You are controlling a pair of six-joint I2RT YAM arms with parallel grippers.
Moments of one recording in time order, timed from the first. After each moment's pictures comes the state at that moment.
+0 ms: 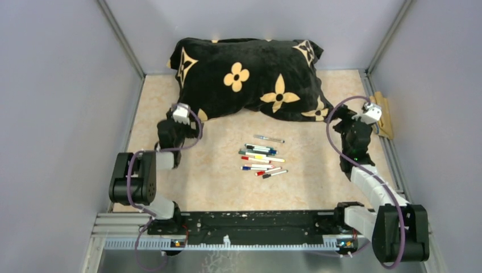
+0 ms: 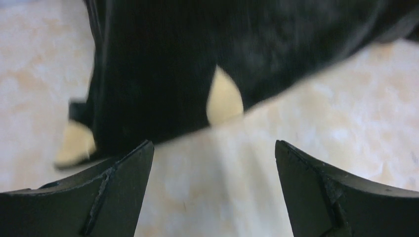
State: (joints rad) left arm -0.02 1.54 0.37 0.97 0.23 0.09; right arm 0.03 1.03 0.40 0.57 0.26 0.40
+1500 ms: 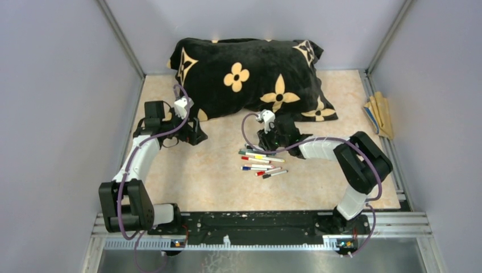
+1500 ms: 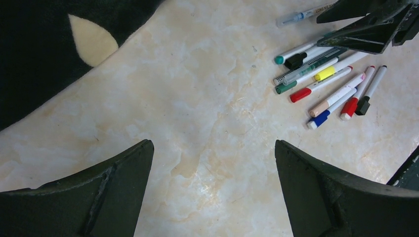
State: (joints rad) left arm 0.05 1.30 0.90 -0.41 0.69 0.30; right arm 0.62 1.72 0.83 0.24 -0.19 -0.05
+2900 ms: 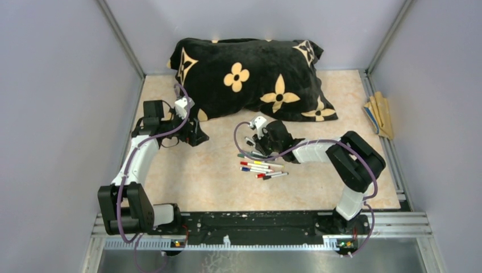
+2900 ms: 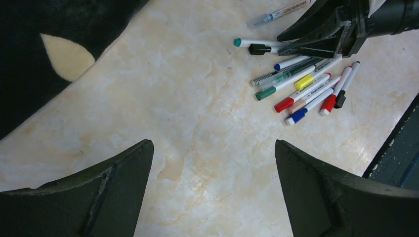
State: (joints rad) left arm 0.05 1.28 0.92 -0.47 0.78 0.35; right arm 0.72 1.76 0.83 0.29 -0.09 -0.10
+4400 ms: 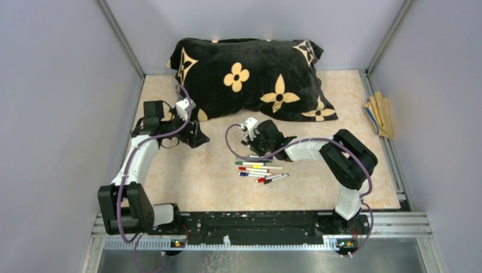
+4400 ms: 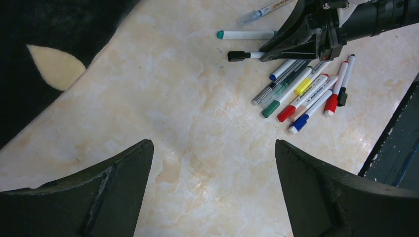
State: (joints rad) left arm 0.05 1.28 0.92 -0.49 0.81 0.40; right arm 0.77 1.83 0.92 0.21 -0.08 -0.11
